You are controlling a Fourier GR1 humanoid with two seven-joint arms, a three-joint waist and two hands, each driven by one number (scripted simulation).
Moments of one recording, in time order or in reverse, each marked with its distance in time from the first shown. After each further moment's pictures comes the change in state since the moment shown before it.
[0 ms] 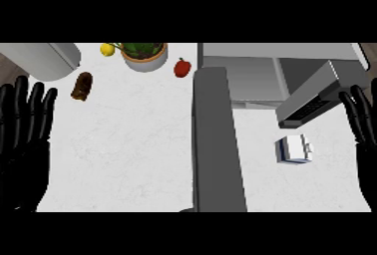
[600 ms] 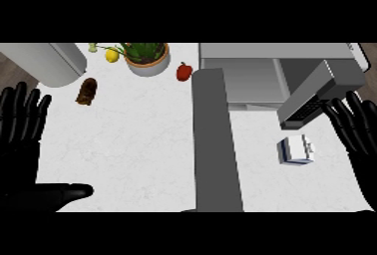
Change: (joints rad) left arm 0.032 0.068 0.124 0.111 0.135 -0.089 0.001; right arm 0.038 -0.079 -0.009 0.011 -0.227 0.238 -0.005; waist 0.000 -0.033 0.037
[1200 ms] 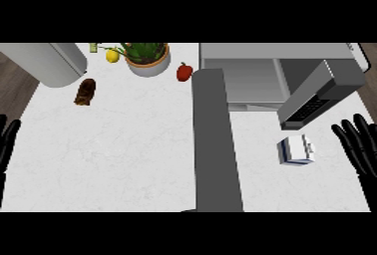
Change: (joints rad) left arm 0.171 0.022 0.086 -0.141 0.118 -0.095 0.034; right arm 0.153 0.034 -0.030 -0.059 0.061 0.039 -0.014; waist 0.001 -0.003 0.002
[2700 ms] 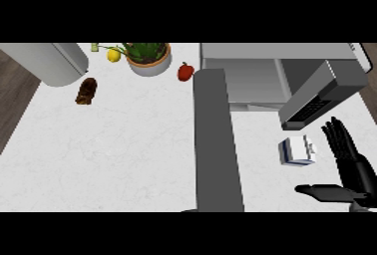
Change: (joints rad) left arm 0.163 -0.033 0.187 -0.101 0.159 -0.204 0.014; right arm -0.190 -0.028 -0.195 0.865 0.206 -0.007 -0.481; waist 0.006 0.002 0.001
